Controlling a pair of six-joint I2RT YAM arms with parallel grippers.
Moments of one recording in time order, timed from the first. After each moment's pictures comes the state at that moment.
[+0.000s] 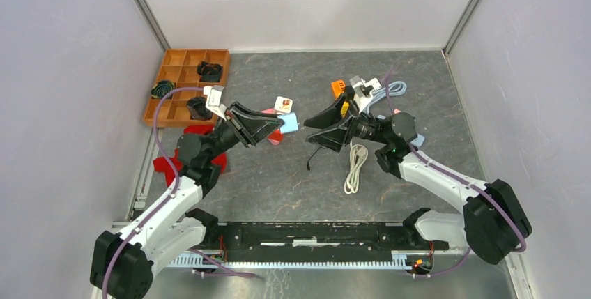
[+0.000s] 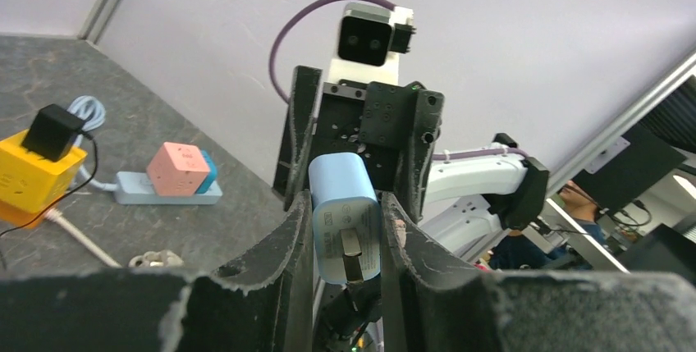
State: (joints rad) left arm -0.42 0.88 0.50 0.87 0.62 -1.04; right arm 0.58 1.21 0.63 1.03 -0.84 0.85
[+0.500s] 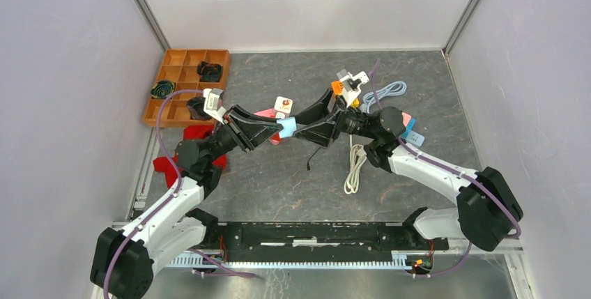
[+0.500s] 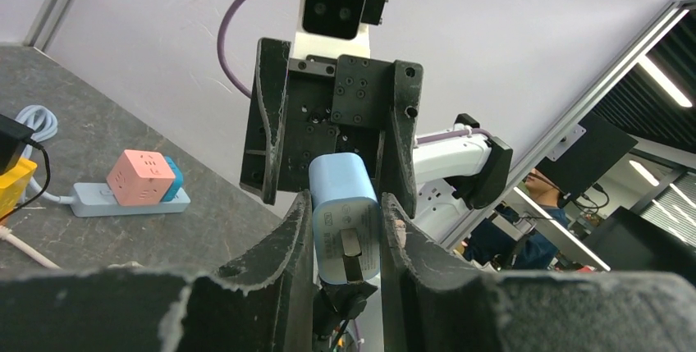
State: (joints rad) left arm -0.42 0.89 0.46 1.04 0.66 -1.13; right arm 0.67 1.30 0.74 1.06 -0.77 0.87
